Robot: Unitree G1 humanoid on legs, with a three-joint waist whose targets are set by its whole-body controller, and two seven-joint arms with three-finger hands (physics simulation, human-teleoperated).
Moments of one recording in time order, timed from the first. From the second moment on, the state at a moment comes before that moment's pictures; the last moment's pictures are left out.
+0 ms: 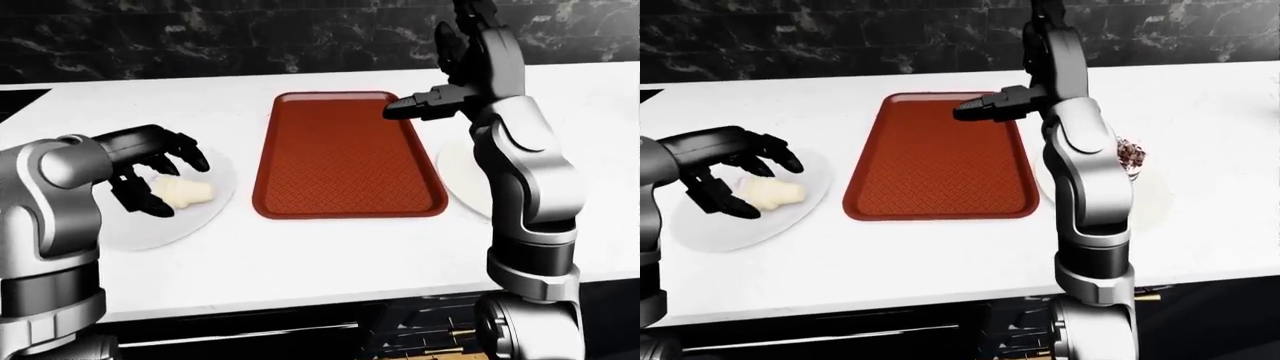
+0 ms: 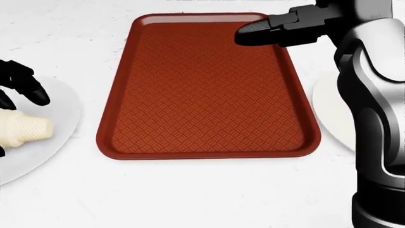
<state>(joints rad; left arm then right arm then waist) -0.68 0.66 0.24 0.08 0.79 0.10 -1.18 -0.86 -0.28 -0.14 -0.14 0.14 0.63 0.04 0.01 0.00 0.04</state>
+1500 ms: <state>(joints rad) -1.51 0.30 -0.02 1.38 0.99 -0.96 -0.60 -0.91 -0.41 -0.22 -0.34 0.20 0.84 -0.01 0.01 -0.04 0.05</state>
